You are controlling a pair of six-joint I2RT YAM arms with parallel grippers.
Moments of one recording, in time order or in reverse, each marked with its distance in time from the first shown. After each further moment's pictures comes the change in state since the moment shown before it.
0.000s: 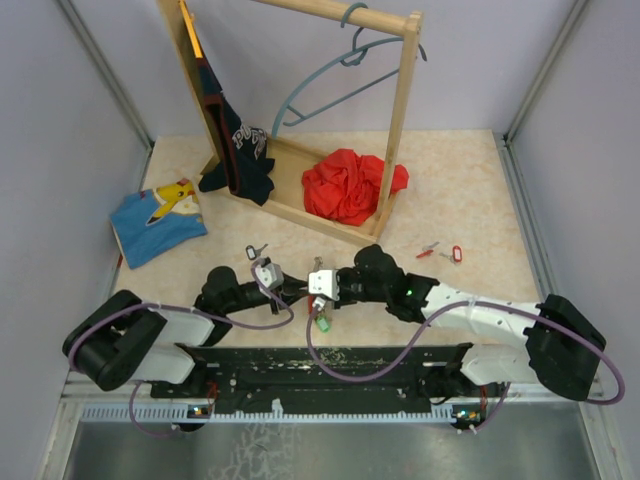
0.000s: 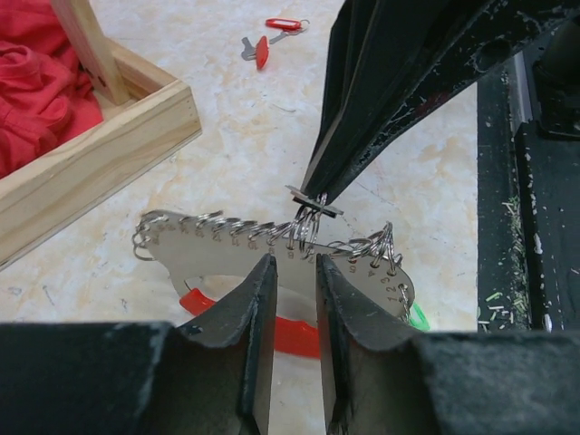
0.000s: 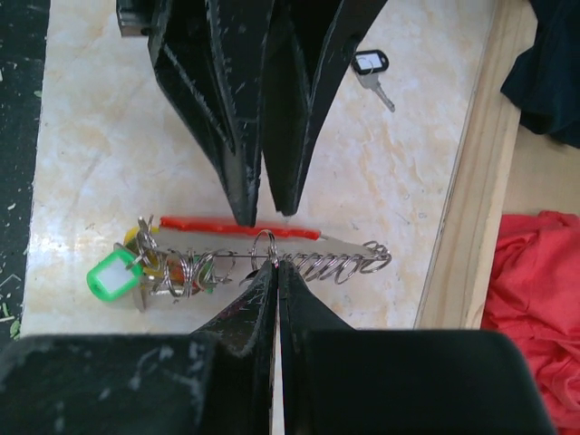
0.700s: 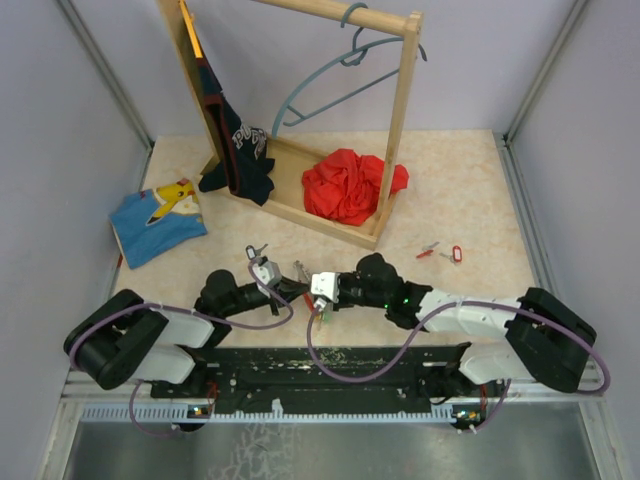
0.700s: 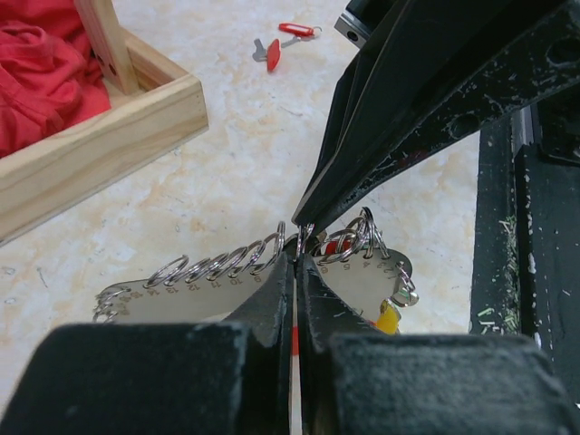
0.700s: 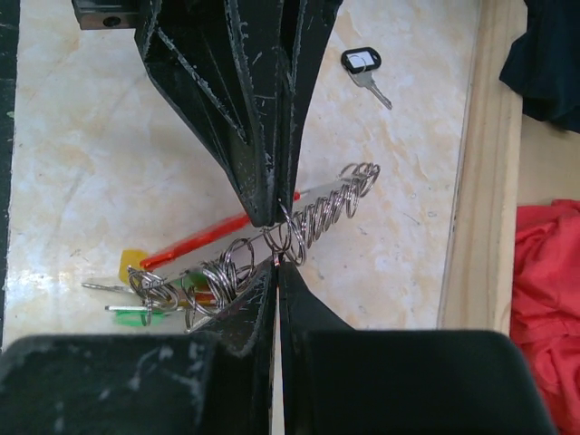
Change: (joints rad) left arm -0.010 0.010 -0.015 0.025 -0.055 -0.068; right arm -0.001 0.076 -0.114 0.273 0.017 0.075
